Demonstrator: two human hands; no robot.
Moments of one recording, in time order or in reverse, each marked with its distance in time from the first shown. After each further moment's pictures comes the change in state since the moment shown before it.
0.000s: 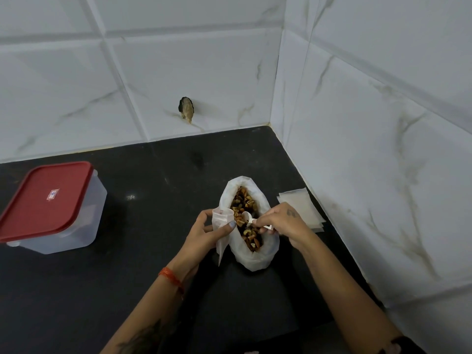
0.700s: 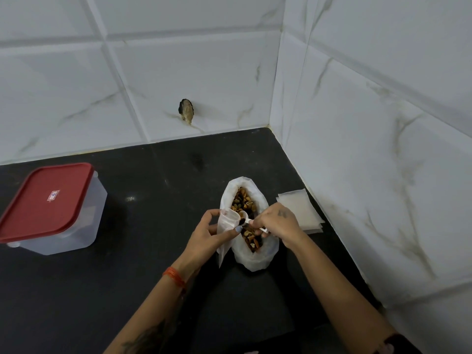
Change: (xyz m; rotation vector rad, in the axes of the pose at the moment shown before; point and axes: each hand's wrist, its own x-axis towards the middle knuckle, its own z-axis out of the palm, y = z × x) left_hand 0.003 -0.003 0.002 0.182 -0.035 0.066; right_hand 0.005 -0.006 0.009 -0.130 0.007 0.091
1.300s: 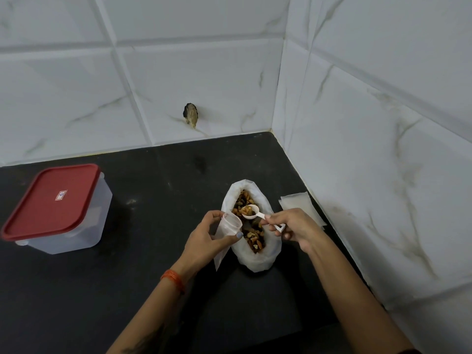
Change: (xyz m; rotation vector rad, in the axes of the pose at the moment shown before) left_hand -0.006 0.001 -0.009 0.206 0.044 0.070; right_hand -0.012 0.016 -0.022 0.429 -0.106 0.051
